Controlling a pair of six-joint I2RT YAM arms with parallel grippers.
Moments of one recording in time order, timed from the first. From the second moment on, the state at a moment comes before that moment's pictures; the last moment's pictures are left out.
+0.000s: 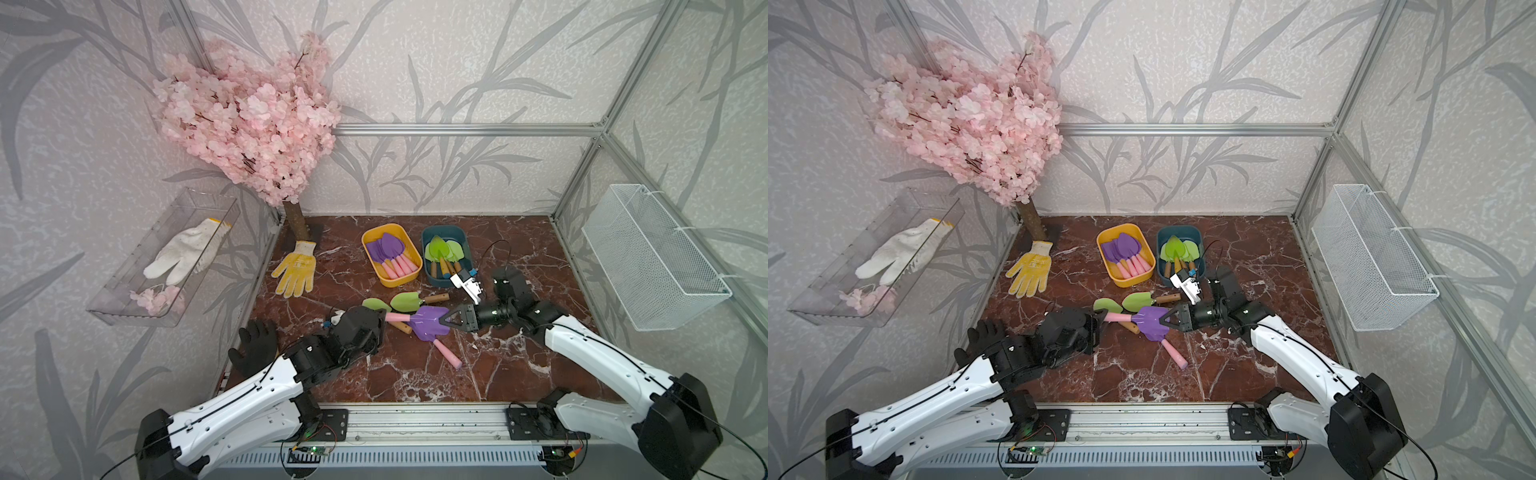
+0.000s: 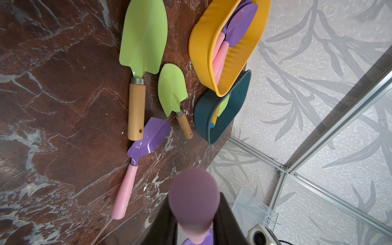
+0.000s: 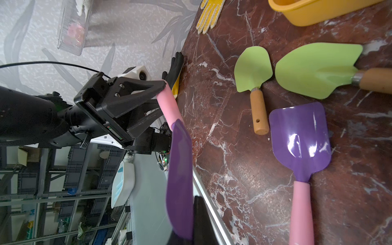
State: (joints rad) left arm -0.90 0.84 0.66 -0.47 -0.33 -2.09; right arm 0.53 1.16 0.76 -0.29 -0.86 0.51
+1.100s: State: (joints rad) left arm -0.91 1.27 1.60 -1.56 -0.31 -1.10; right arm 0.39 1.26 1.00 -0.69 -0.90 0.34
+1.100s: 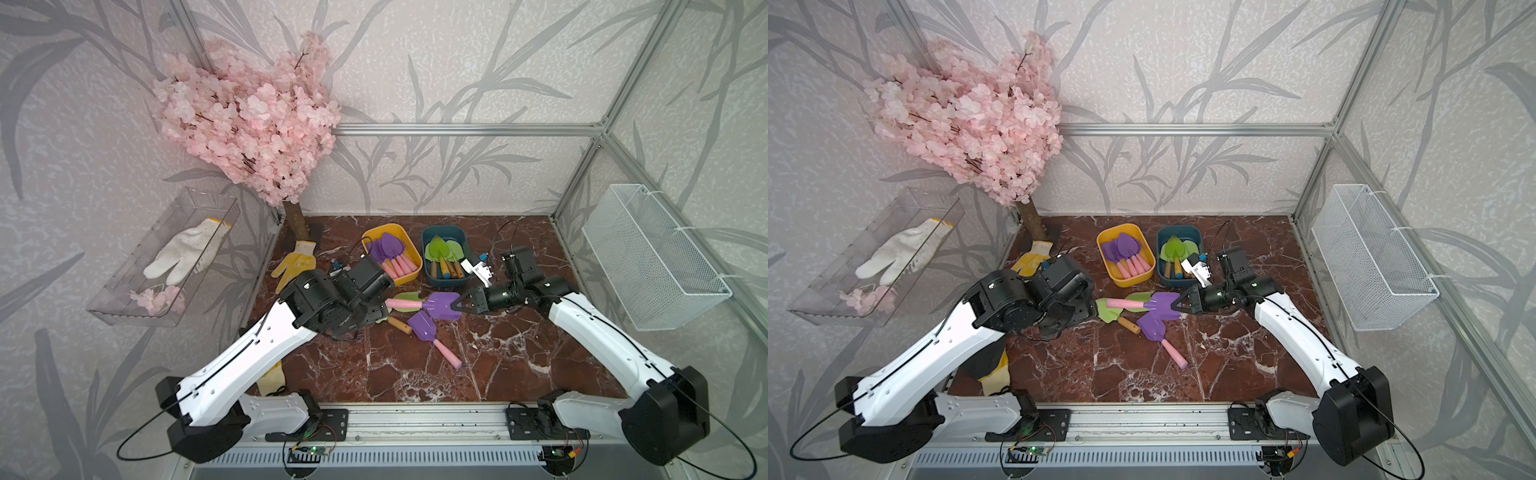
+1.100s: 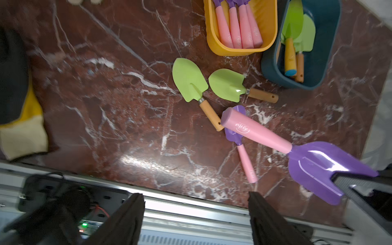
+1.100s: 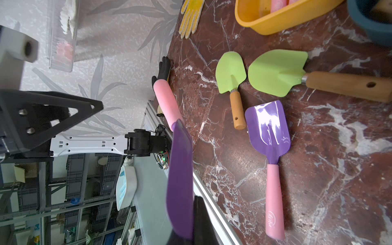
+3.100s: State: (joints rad) left arm -1.19 1.12 1.12 -1.05 -0.54 0.48; right arm 0.46 1.22 1.08 -0.90 -1.00 0.25
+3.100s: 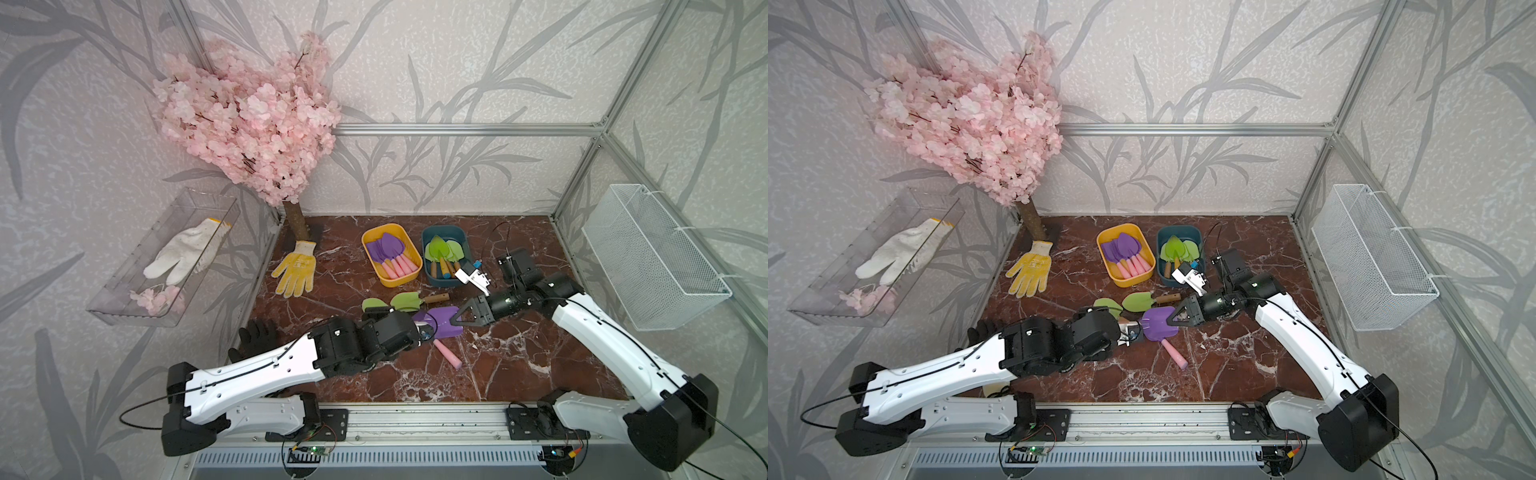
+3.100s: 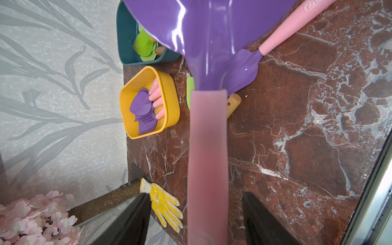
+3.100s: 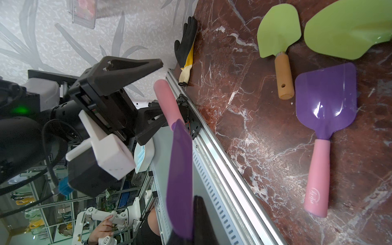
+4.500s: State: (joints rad) left arm -1.16 1.06 1.13 -1.14 -0.54 0.43; right arm 0.27 1.17 1.20 -0.86 -0.87 0.35
